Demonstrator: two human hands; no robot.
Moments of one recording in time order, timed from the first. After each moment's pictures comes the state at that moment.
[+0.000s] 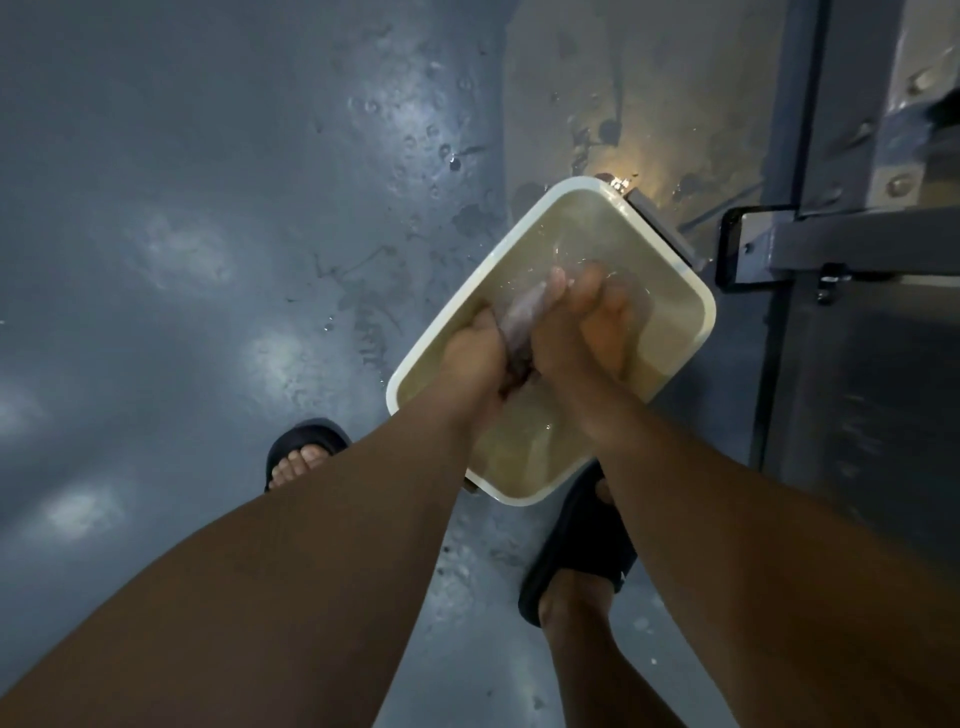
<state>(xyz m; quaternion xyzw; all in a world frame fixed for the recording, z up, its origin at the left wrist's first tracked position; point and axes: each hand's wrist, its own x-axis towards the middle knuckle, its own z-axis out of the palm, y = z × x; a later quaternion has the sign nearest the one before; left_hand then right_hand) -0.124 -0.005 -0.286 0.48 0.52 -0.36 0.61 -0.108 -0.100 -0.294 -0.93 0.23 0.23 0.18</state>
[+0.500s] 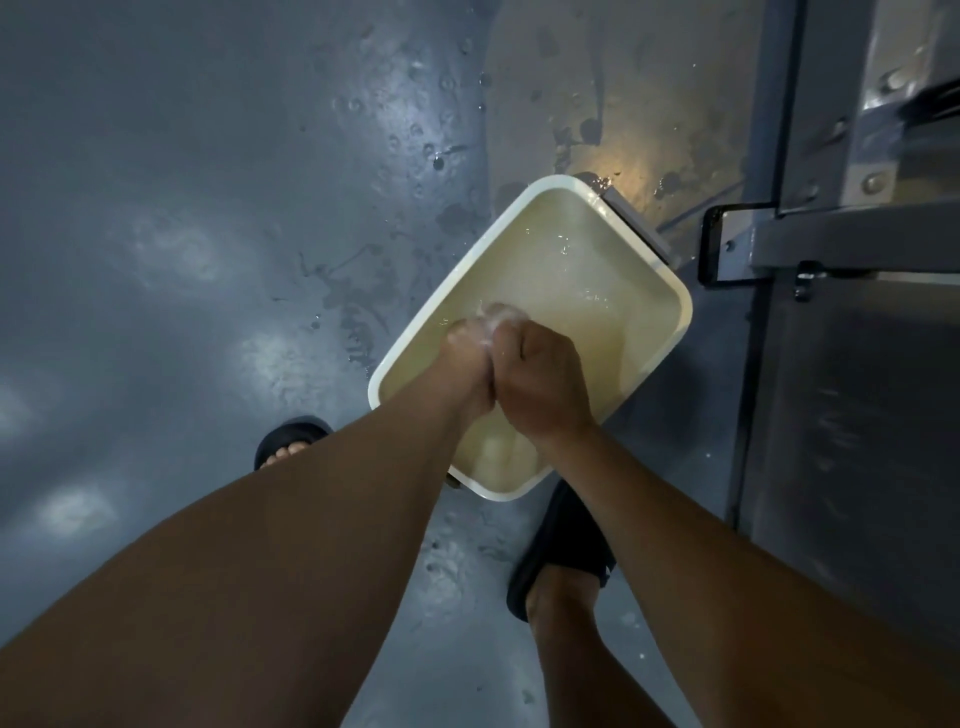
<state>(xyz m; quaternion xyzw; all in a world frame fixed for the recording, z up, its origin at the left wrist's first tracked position) -0.122 -0.012 -0.289 0.44 0.50 -0.35 0.66 -0.136 -0.095 -0.251 -0.89 0.08 0.27 0.36</state>
